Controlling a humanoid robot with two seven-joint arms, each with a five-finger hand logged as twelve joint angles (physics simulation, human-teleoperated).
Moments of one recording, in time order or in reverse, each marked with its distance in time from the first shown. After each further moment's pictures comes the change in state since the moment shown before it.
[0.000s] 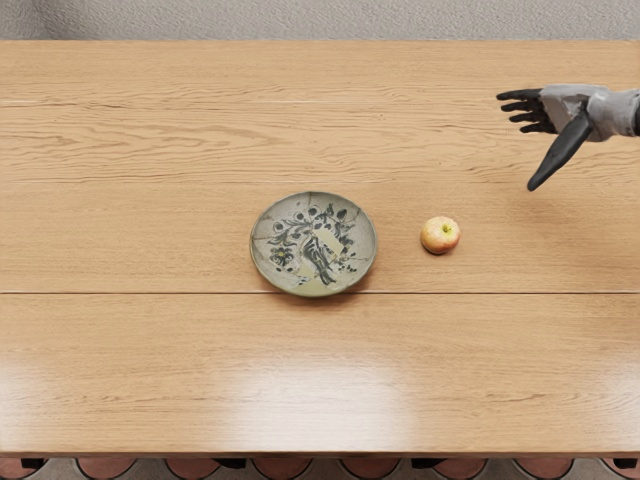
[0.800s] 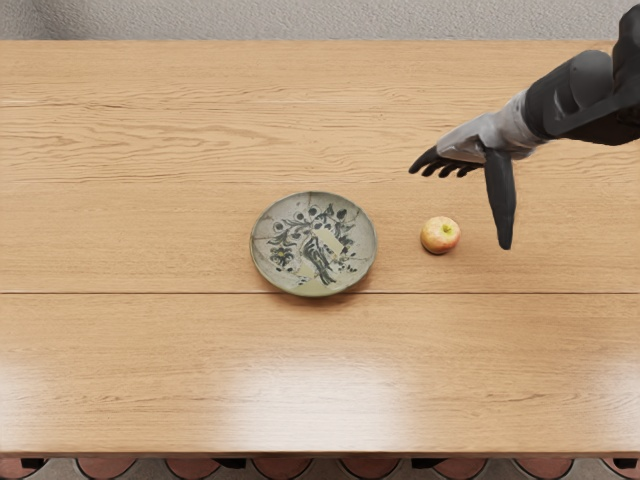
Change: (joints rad) left arm 0.001 0.000 0.000 0.000 0.000 0.001 0.000; right arm 0.354 -0.062 0.049 0.831 -0.194 -0.077 -0.691
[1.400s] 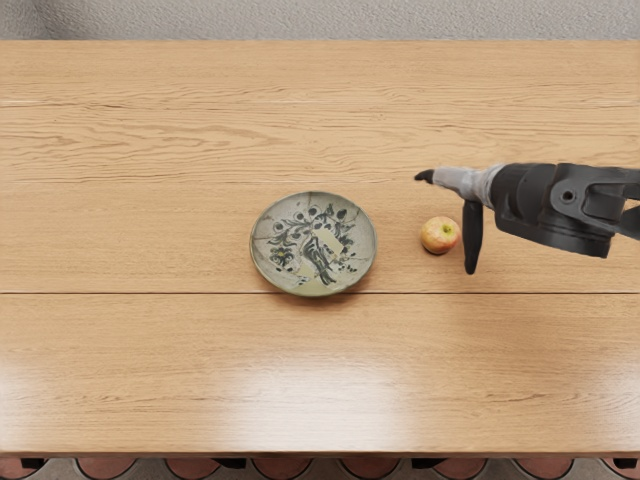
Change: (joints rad) left arm -0.001 0.000 0.000 0.000 0.000 0.000 0.000; right arm -0.311 0.047 0.010 0.111 -0.338 -0.565 -0.008
